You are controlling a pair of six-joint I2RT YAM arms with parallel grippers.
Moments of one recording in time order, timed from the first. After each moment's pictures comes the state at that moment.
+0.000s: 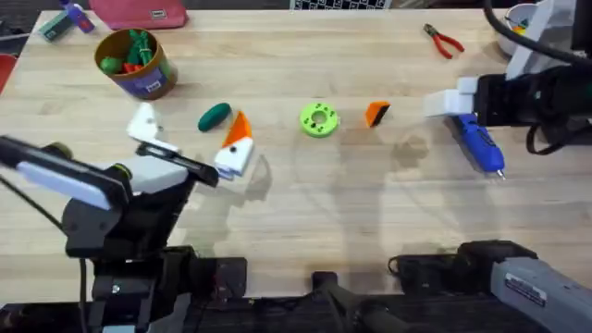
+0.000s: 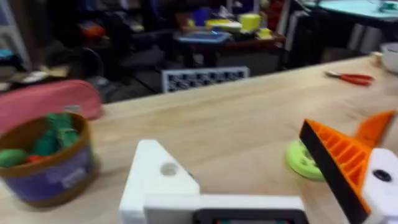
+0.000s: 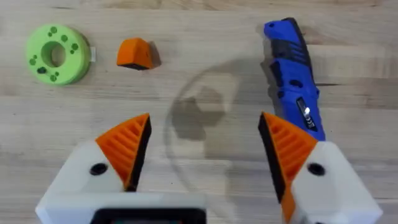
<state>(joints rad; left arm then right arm) 0.04 0.01 0.01 0.02 0.38 0.02 0.00 1.06 1.01 -1.01 -0.02 0.01</state>
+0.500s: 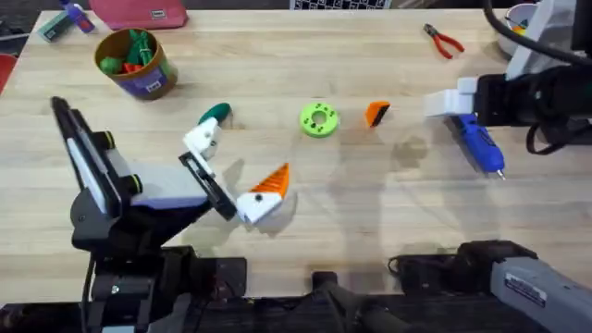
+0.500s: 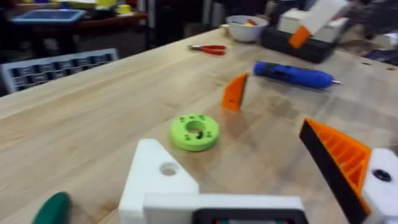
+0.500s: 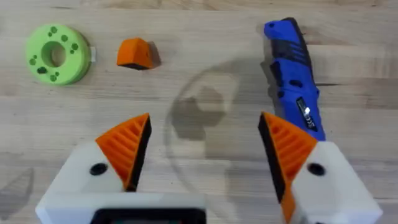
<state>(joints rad) 0.04 0.01 0.01 -0.09 0.93 0.00 0.00 1.06 1.01 -1.01 -0.02 0.01</state>
